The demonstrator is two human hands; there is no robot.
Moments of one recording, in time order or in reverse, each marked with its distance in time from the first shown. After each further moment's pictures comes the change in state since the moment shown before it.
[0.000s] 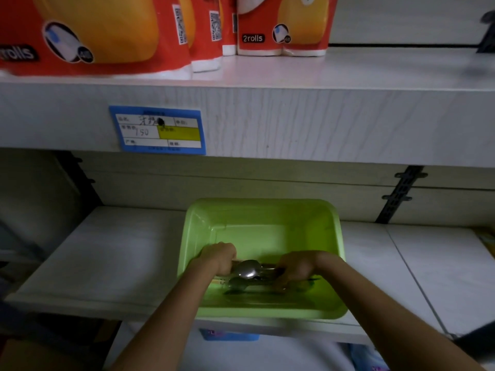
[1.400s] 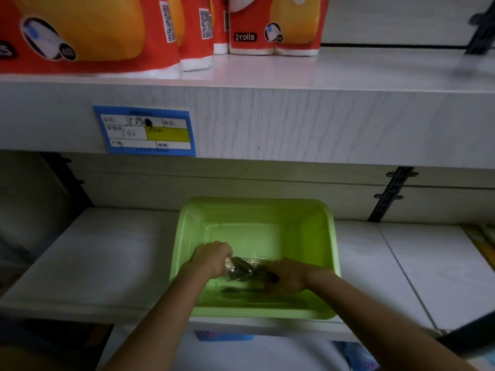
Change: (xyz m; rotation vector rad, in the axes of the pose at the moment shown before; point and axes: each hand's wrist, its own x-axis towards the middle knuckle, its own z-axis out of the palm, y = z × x) left_hand 0.001 -0.002 0.007 0.029 0.144 0.036; right_hand 0.005 0.002 0.024 -0.044 0.138 0.000
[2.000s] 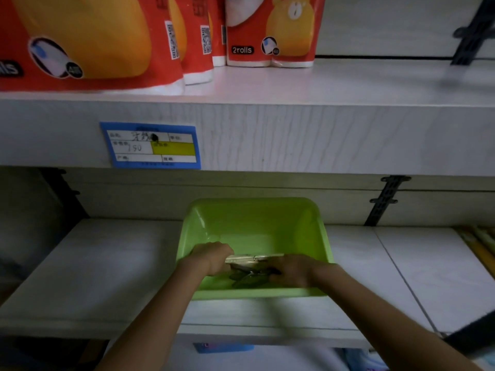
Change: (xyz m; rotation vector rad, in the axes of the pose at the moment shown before) left_hand 0.009 -0.005 -0.026 0.034 -0.146 0.083; right_hand -0.015 0.000 -0.022 -0.122 0.135 0.003
